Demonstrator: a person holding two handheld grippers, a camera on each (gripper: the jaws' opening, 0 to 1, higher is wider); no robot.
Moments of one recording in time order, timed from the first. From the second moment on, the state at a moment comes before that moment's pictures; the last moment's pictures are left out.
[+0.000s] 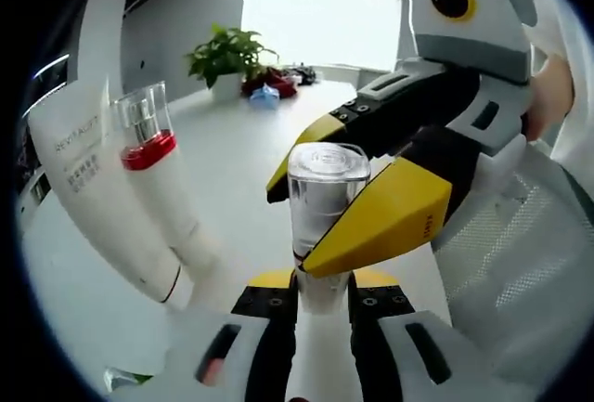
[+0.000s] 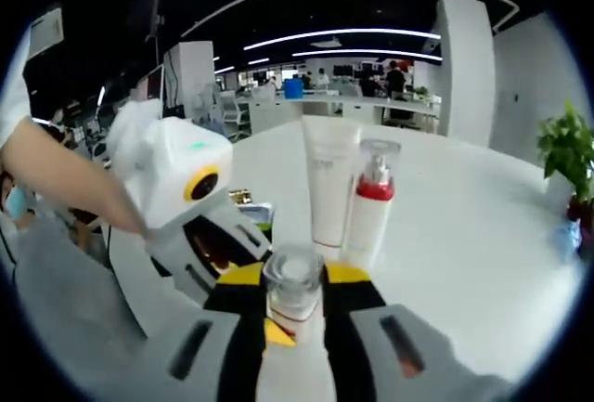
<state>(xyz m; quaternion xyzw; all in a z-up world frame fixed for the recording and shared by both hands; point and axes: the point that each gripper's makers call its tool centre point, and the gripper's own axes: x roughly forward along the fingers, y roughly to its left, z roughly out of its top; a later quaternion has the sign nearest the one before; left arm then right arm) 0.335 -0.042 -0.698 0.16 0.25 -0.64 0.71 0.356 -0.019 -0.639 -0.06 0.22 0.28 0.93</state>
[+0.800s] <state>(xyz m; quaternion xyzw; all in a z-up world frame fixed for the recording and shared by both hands) 0.336 -0.042 -0.713 0.18 0.24 -0.66 0.69 0.345 -0.025 -0.671 -0.09 0.26 0.27 0.92</state>
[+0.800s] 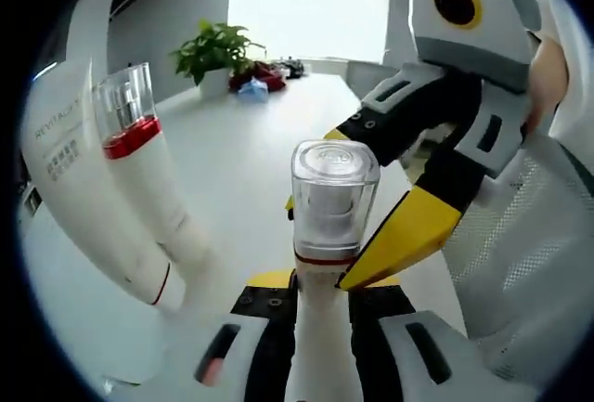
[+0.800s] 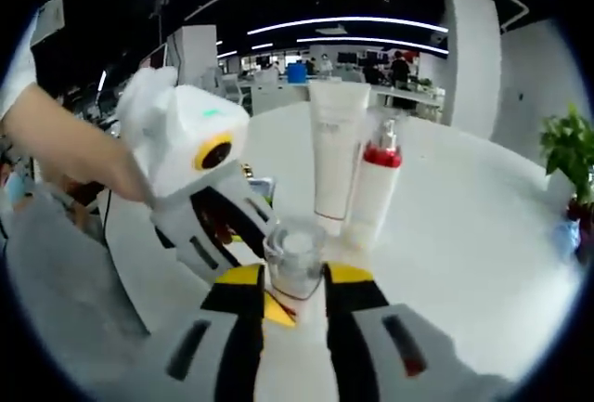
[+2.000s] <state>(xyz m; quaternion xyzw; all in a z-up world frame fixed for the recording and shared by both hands) 0.373 -0.045 -0.724 0.22 0.24 -0.62 0.71 0.373 -0.040 -0.688 0.01 0.26 0.12 0.96</state>
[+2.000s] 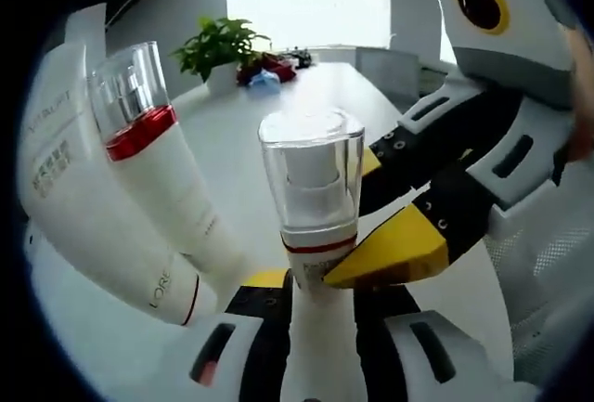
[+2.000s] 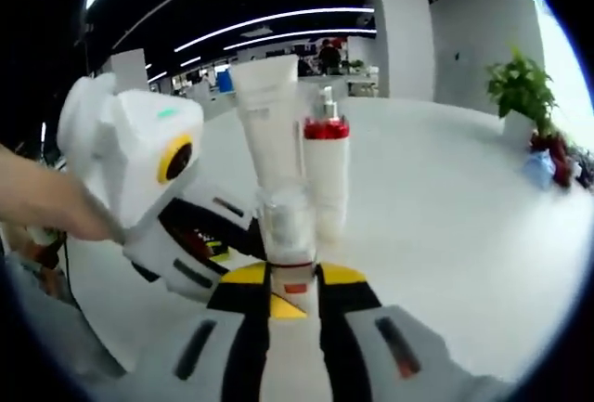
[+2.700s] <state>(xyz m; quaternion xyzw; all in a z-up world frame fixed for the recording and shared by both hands) 0.395 -0.045 -0.724 0.23 0.22 -0.60 0.74 0.380 -0.045 -0.698 -0.02 0.27 0.09 0.96</state>
